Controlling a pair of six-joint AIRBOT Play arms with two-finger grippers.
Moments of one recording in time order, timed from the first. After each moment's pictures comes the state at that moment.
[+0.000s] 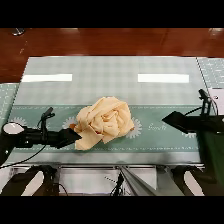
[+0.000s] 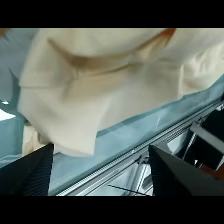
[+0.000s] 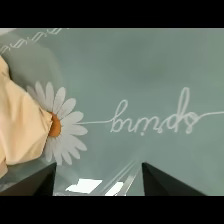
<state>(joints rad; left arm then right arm) 0.14 -0.84 0.27 0.68 -1.25 -1.19 -0.19 -0.74 0.53 -0.98 1.17 1.49</state>
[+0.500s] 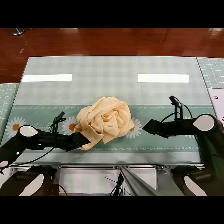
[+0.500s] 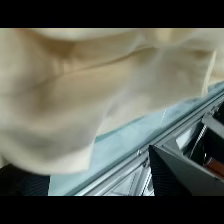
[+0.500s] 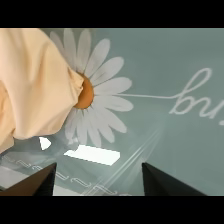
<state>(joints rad) -0.07 -0.93 0.22 0.56 -1.07 -1.18 0.17 -0.84 0.47 -0.94 0.99 1.60</state>
